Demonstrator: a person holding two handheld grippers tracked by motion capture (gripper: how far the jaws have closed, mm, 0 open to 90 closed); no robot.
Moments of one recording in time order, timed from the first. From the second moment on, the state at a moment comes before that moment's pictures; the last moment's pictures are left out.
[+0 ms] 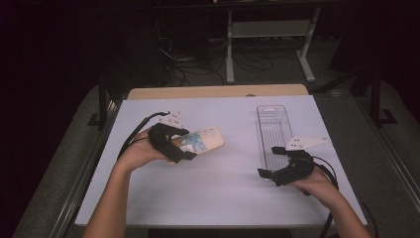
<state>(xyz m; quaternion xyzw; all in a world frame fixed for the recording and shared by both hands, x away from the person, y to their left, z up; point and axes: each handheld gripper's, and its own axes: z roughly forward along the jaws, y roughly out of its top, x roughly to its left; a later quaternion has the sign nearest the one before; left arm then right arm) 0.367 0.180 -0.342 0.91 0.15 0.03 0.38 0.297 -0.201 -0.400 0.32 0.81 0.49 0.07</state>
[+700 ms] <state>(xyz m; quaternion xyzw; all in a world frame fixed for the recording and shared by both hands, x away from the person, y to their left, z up) 0.369 0.174 -0.338 0.92 0.11 0.03 0.38 0.315 -0.195 -0.373 0.29 0.82 0.49 0.05</state>
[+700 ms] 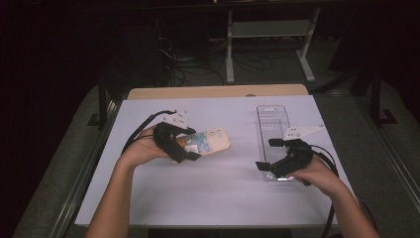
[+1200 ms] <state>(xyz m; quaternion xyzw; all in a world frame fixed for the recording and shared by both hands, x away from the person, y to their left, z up) 0.369 0.173 -0.342 0.92 0.10 0.02 0.38 0.341 -0.186 -0.357 0.26 0.84 0.48 0.04</state>
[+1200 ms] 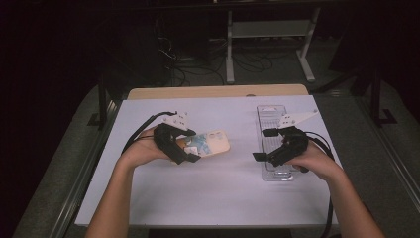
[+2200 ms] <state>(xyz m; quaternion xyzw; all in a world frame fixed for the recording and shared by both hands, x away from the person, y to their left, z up) 0.367 0.170 -0.347 0.93 0.08 0.00 0.37 0.376 -0.138 -0.341 0.14 0.88 0.45 -0.01</state>
